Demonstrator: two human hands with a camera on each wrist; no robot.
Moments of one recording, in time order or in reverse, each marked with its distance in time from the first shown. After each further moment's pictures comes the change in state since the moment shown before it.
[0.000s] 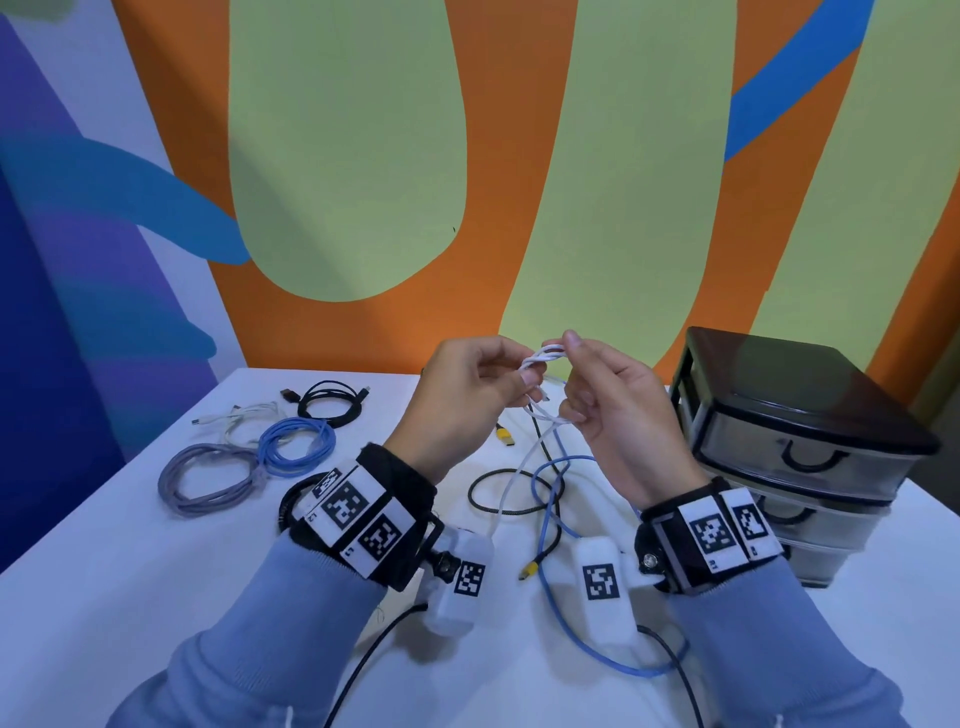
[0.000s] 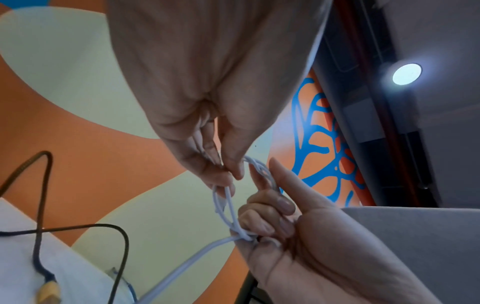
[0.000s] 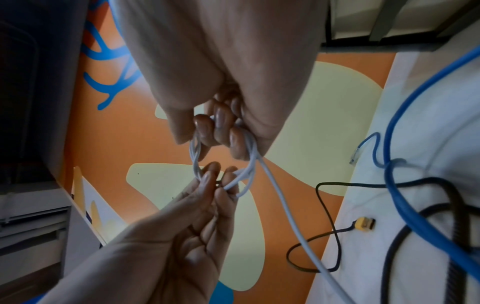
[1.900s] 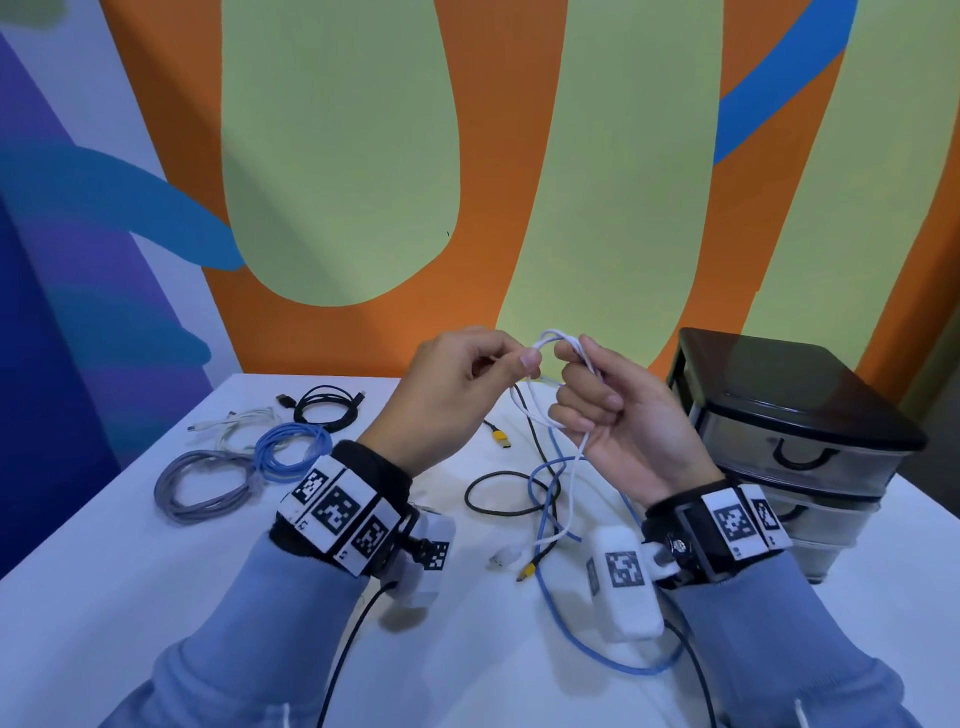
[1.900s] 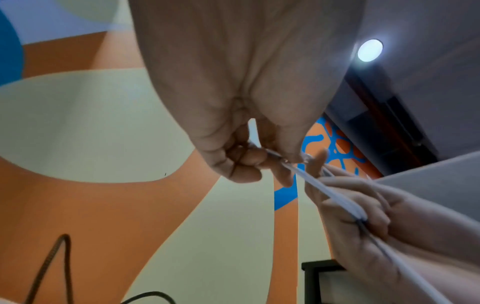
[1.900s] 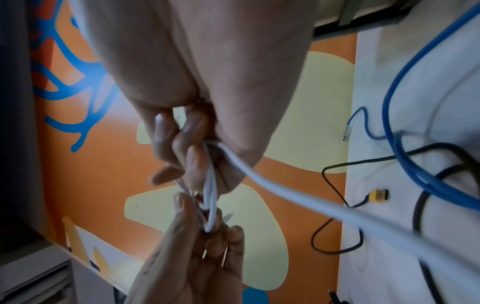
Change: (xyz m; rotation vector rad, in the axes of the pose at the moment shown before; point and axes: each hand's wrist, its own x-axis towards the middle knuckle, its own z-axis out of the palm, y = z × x) left_hand 0.003 0.011 -0.015 0.346 -0.034 0.217; right_hand -0.005 -0.020 -0.003 0.427 -0.230 0.253
